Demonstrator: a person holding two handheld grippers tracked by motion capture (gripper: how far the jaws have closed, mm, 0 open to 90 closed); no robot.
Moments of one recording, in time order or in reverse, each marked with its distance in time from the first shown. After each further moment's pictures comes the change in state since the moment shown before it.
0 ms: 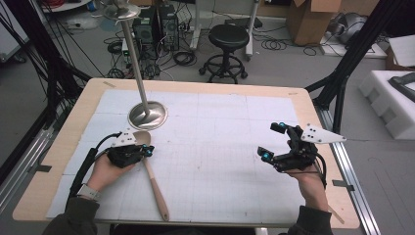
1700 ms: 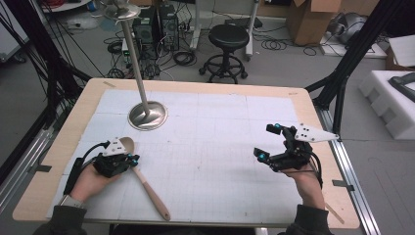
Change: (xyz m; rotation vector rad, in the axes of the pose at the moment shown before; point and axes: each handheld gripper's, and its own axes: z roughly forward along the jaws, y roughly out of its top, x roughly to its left) left arm -0.003 -0.029 -0.039 0.129 0.120 -0.049; right arm -0.003 -0.006 0.010 0.040 0.016 0.006
